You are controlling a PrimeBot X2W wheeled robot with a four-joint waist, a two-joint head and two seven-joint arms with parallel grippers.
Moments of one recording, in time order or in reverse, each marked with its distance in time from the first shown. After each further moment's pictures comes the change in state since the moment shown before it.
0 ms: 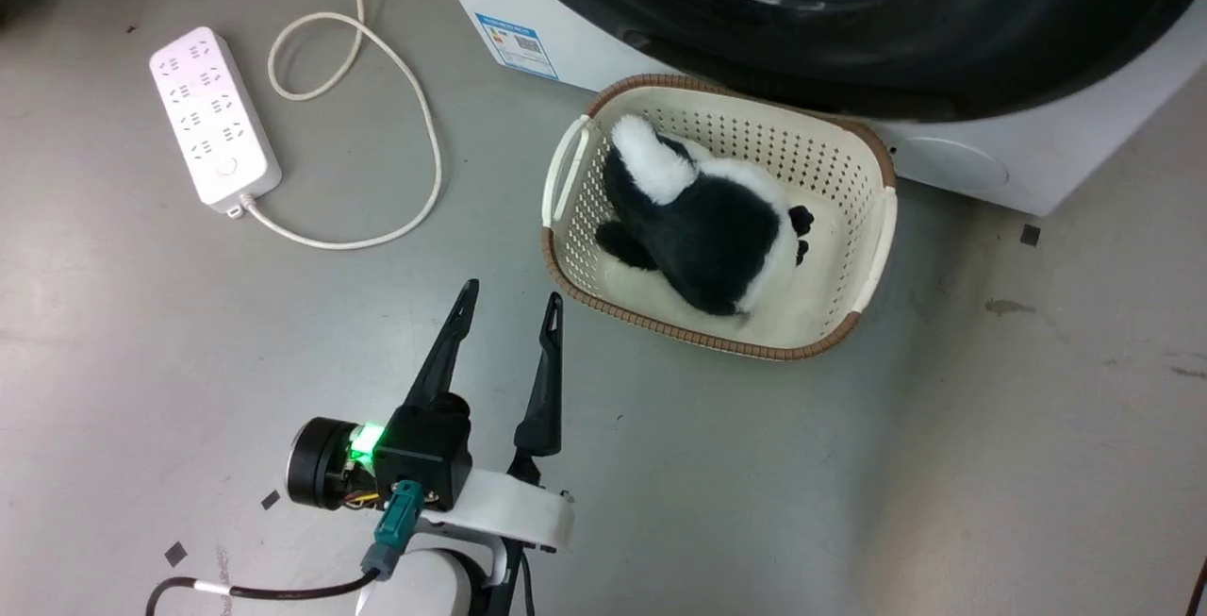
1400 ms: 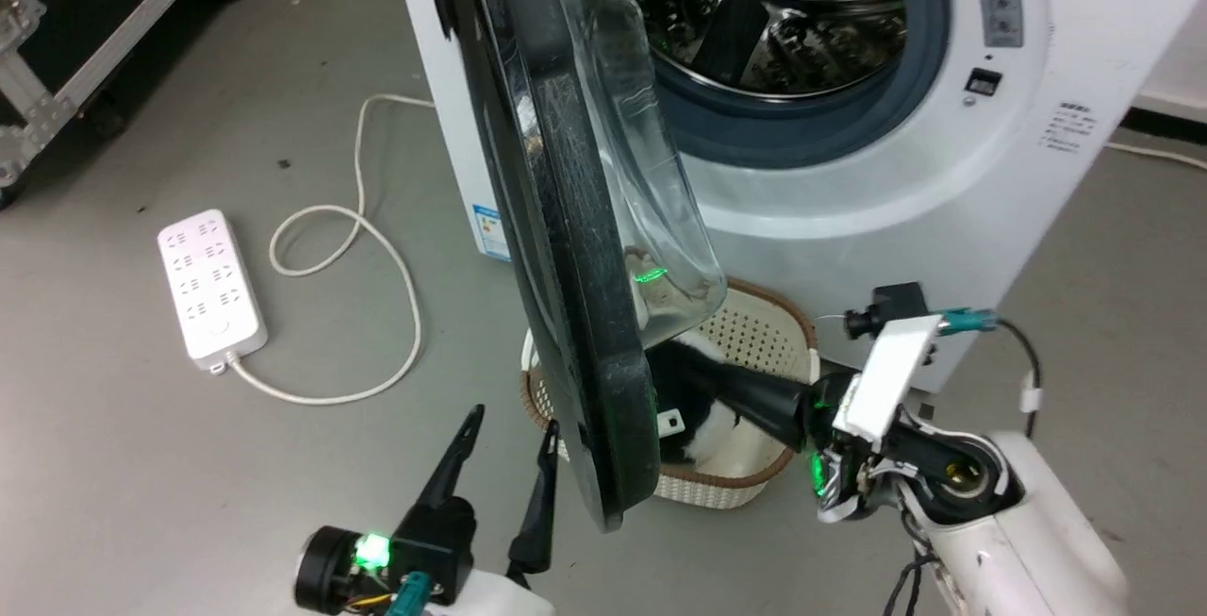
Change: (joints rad) left arm 0.151 0.006 0.001 0.086 0.021 -0.049 -0.025; right arm 0.806 0.163 0.900 -0.408 0.864 -0.001 -0.044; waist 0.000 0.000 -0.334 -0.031
